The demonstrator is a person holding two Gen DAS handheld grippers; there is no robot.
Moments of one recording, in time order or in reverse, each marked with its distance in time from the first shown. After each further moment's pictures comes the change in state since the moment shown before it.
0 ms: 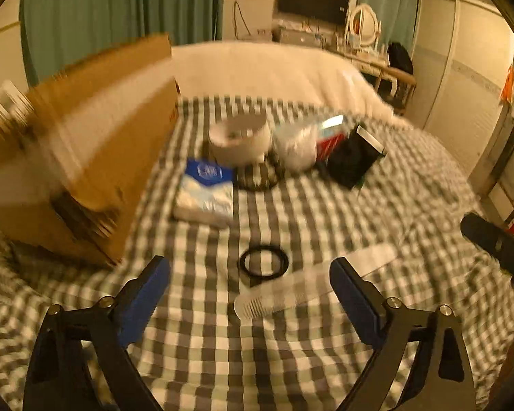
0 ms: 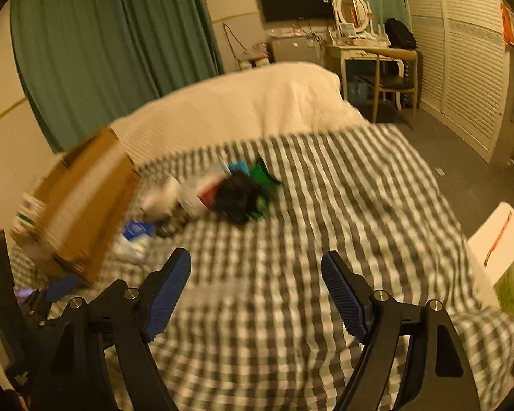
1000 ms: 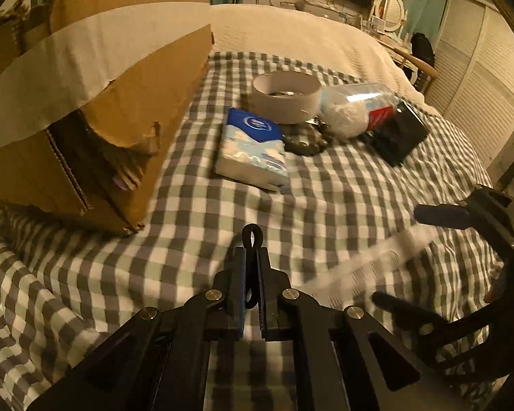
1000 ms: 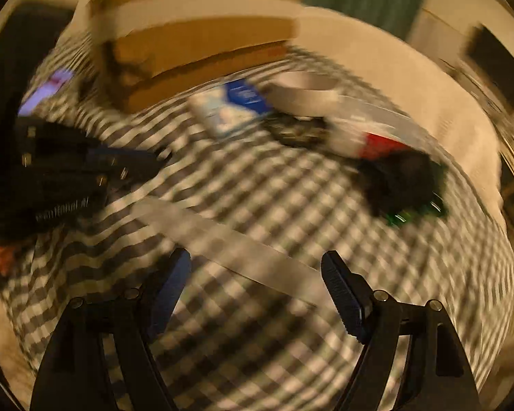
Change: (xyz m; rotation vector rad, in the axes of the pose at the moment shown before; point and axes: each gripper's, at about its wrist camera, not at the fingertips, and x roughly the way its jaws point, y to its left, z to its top) left arm 0.011 0.043 -0.007 -0.090 0.122 0.002; right arm 0.090 0.107 -0.034 -0.918 0.267 0.281
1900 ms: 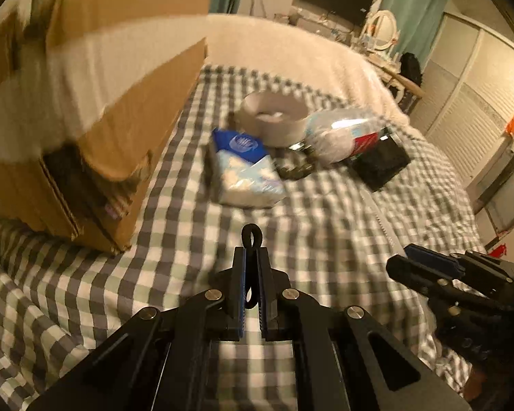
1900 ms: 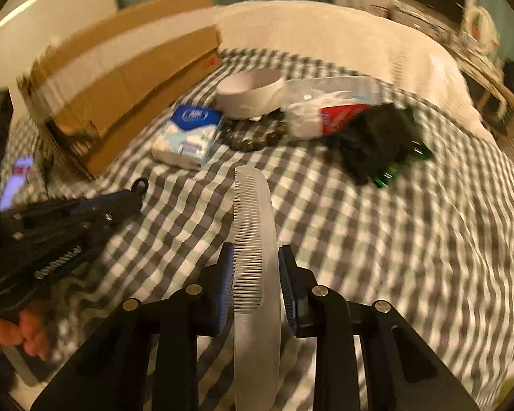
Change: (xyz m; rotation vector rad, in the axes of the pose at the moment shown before) left arm -0.005 -0.005 0.019 -0.038 -0.060 -0.110; right arm -0.037 -0.026 -0.020 0.533 -0.057 -0.021
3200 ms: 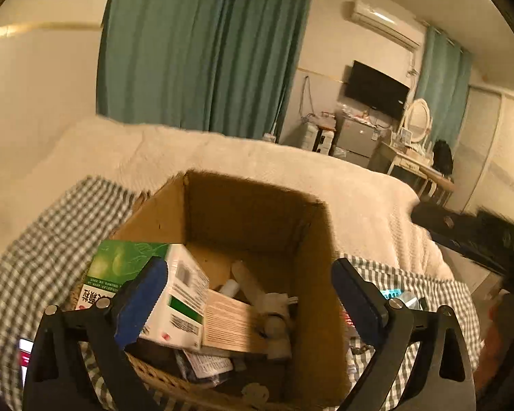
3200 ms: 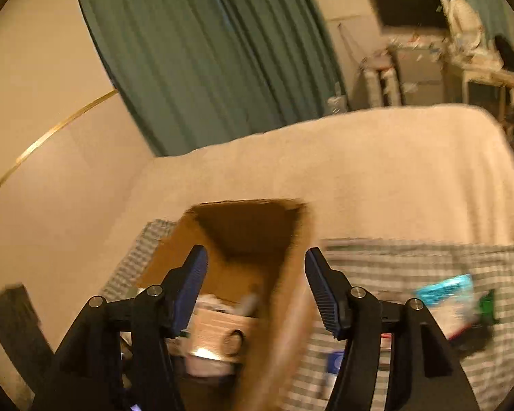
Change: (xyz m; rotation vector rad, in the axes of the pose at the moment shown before) left arm -0.113 0.104 0.140 -0.083 -0.380 0.168; right arm -0.049 0.087 0.219 0.180 -0.348 0.149
